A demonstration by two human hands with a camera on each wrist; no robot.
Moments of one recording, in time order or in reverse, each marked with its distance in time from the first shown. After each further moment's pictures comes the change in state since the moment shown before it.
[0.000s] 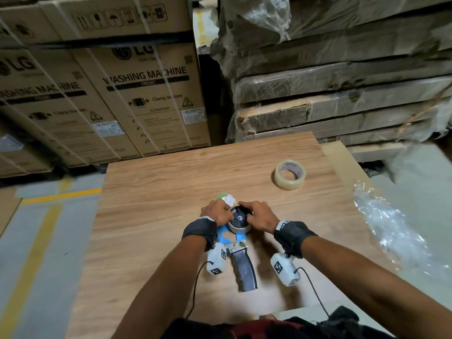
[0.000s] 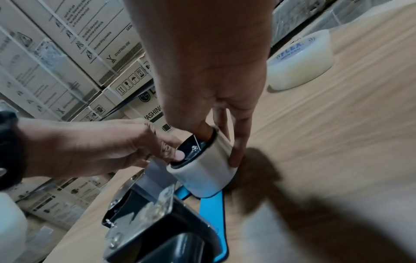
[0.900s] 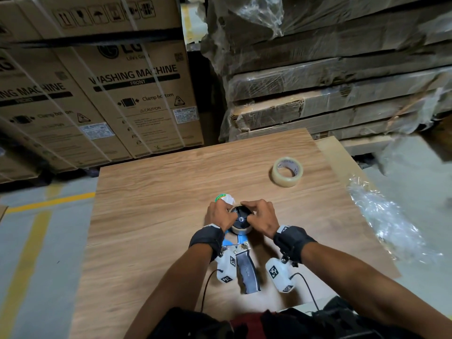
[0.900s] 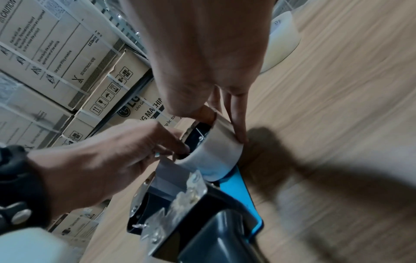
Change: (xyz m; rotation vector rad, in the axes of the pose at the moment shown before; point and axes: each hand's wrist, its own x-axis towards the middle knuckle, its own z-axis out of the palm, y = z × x) left_hand -0.021 0.009 0.013 -0.280 0.190 0.011; right_hand -0.006 0.007 0.024 0.320 0.251 0.134
